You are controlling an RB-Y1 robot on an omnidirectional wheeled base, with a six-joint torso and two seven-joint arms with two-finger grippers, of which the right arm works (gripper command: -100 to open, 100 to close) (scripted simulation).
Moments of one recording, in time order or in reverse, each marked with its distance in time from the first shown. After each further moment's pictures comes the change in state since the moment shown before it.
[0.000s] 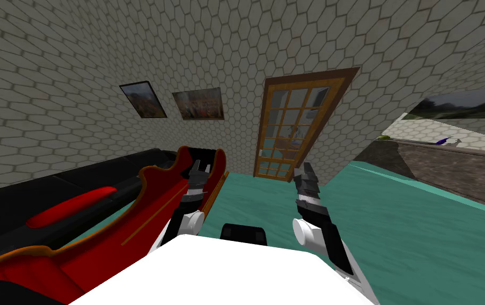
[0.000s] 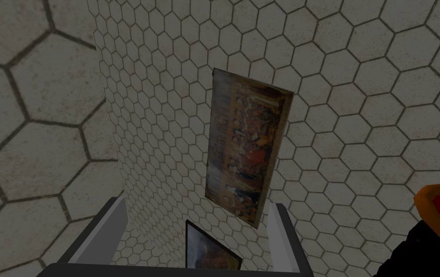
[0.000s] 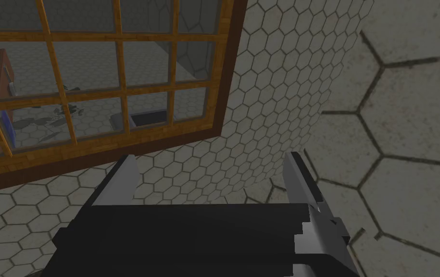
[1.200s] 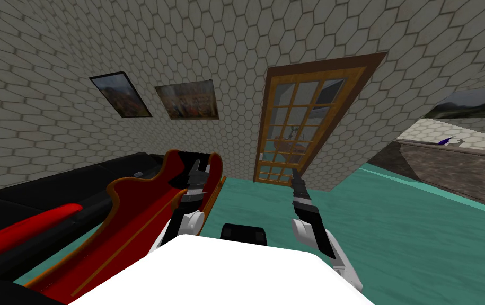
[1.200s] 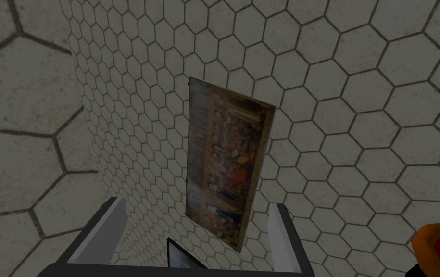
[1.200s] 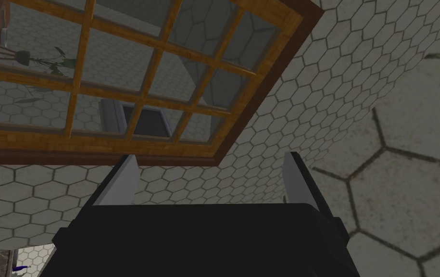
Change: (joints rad) arm -0.072 -0.053 -0.050 0.260 0.100 -0.100 0.168
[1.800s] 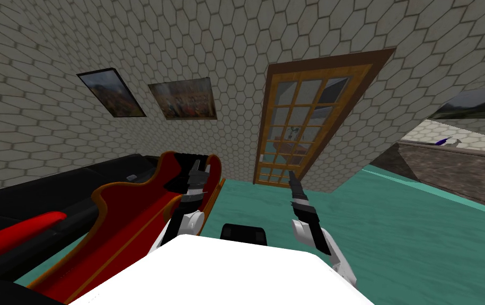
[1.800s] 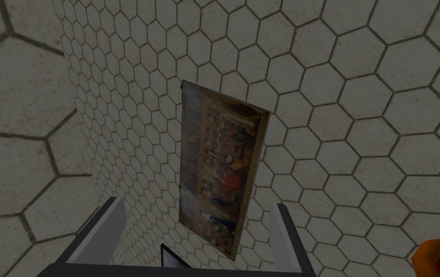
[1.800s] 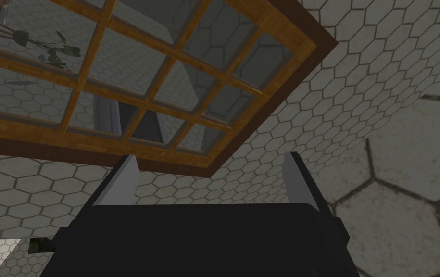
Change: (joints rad) arm -0.030 -0.012 -0.020 0.108 0.046 -0.041 0.075
